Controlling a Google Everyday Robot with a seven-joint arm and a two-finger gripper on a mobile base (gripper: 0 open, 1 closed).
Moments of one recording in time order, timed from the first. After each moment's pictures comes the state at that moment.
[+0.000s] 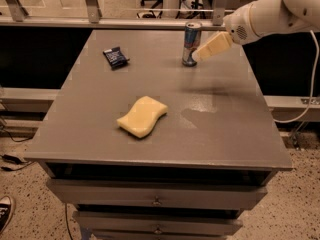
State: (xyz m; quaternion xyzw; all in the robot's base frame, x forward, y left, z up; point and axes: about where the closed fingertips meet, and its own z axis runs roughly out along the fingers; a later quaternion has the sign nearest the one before) arm 0.712 -0.168 0.934 -0.42 0.78 0.12 0.44
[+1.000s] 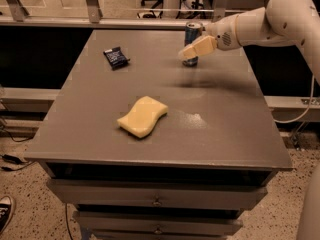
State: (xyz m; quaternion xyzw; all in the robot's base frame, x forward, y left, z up) arm 0.744 -0.129 0.909 -0.40 0.75 0.23 0.47
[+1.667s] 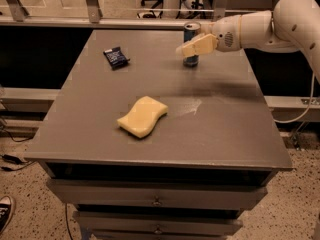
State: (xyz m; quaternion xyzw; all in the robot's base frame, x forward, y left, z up) arm 0.708 -0.099 0.932 -0.41 0.70 0.33 0.48
